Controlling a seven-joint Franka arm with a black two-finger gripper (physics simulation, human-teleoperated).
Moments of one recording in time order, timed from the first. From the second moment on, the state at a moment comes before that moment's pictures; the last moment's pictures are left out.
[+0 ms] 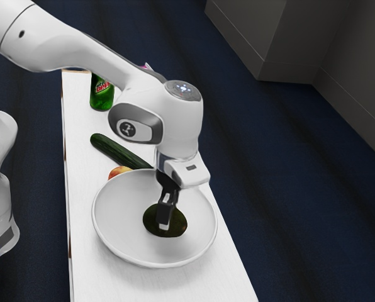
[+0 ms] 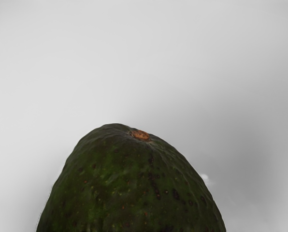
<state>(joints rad) -0.29 -0.33 -0.20 -2.32 -0.07 2.11 0.05</state>
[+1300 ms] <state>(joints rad) -0.29 -0.36 -0.20 -2.41 -0.13 2.18 0.13</state>
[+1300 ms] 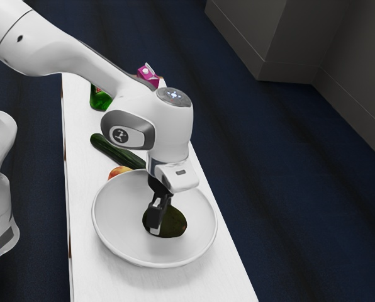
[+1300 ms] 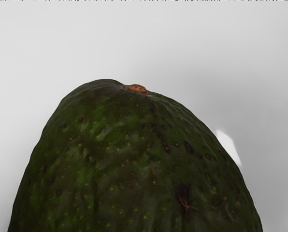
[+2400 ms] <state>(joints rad) 0.04 -0.37 0.03 -2.30 0.15 2.14 0.11</state>
